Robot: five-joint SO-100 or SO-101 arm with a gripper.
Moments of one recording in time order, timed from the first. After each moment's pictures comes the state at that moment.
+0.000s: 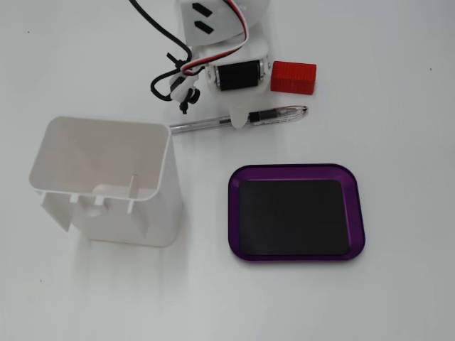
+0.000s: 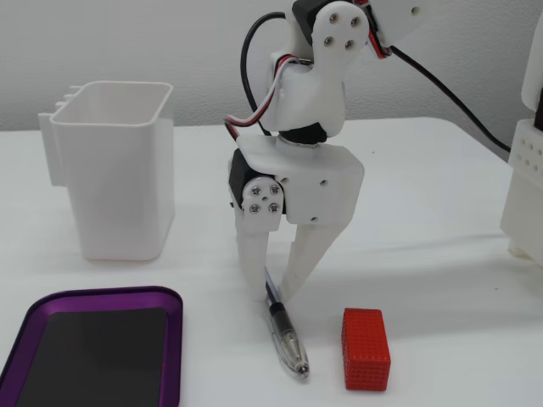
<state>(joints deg) 2.4 86.4 109.2 50.2 -11.4</state>
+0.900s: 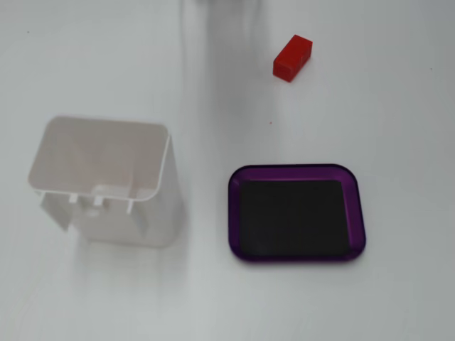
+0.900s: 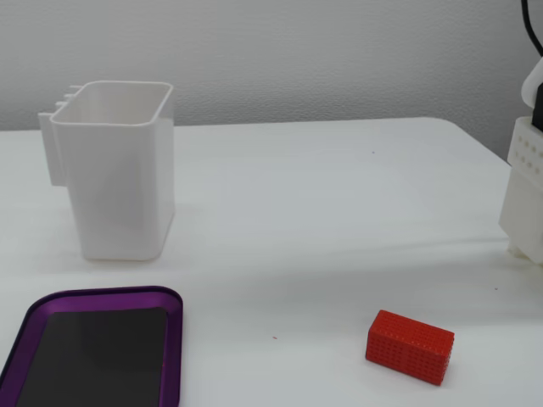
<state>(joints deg) 9.1 115.1 76.7 65.8 27.8</state>
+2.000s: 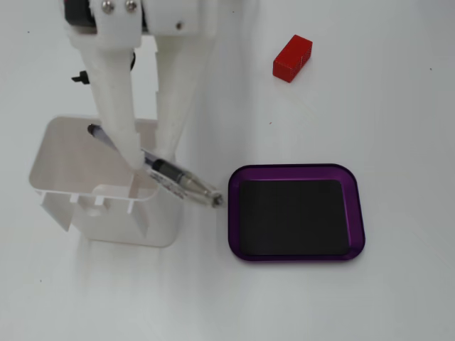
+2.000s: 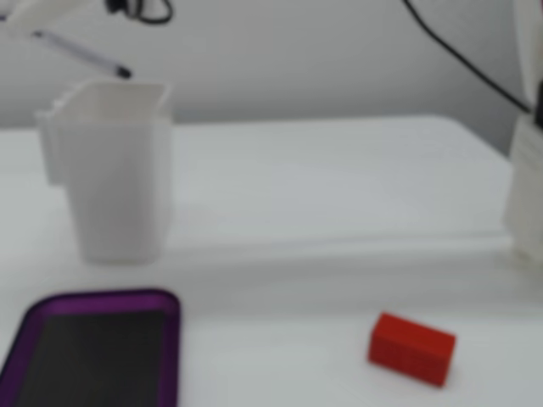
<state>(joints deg) 11.5 68.5 33.1 67.3 42.4</state>
